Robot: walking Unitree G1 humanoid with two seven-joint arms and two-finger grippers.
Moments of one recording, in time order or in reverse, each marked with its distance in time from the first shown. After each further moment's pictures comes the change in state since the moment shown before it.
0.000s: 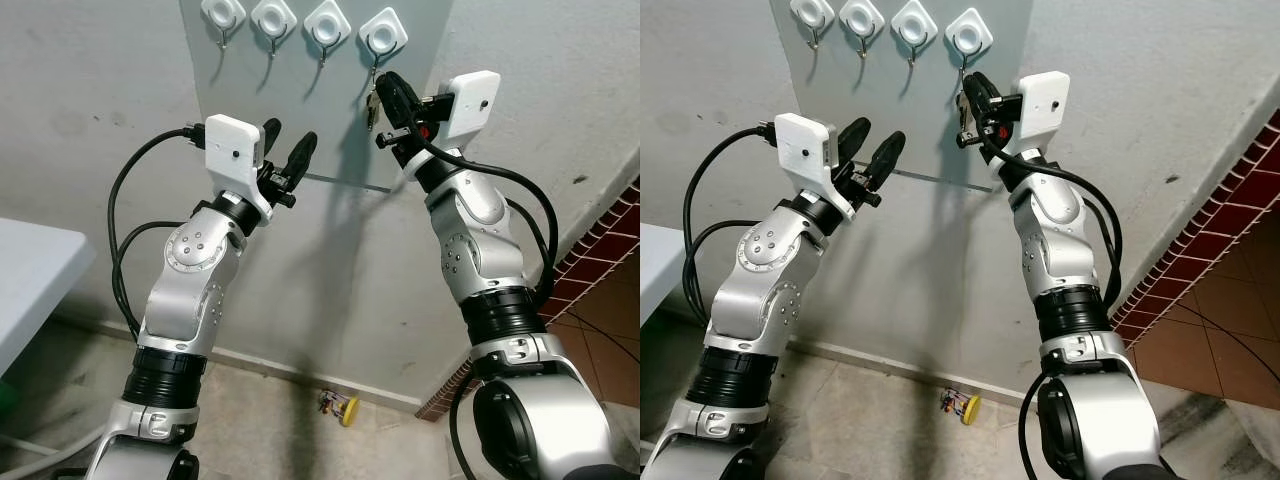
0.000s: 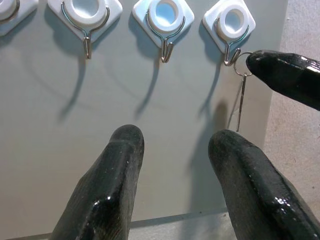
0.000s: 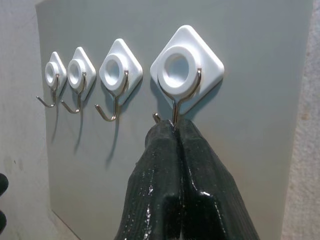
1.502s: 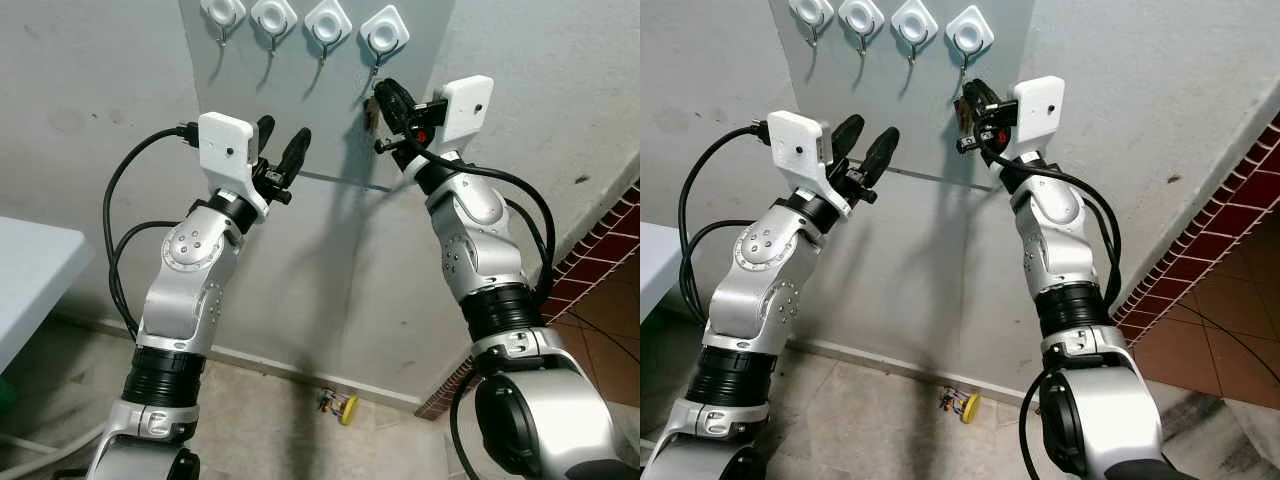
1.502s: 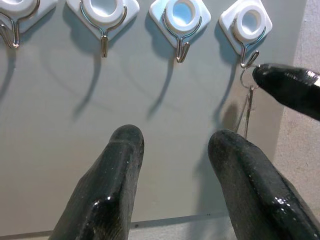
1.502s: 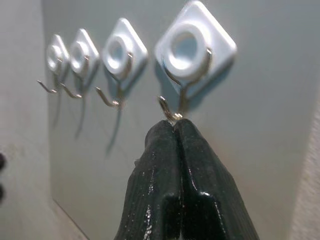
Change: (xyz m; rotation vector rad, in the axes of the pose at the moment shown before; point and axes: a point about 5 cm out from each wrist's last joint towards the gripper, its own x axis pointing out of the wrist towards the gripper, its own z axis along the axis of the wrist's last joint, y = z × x) left arm -0.001 0.005 0.002 -0.004 -0.007 0.032; right arm 0.000 -0.001 -0.005 -0.015 0.010 0.040
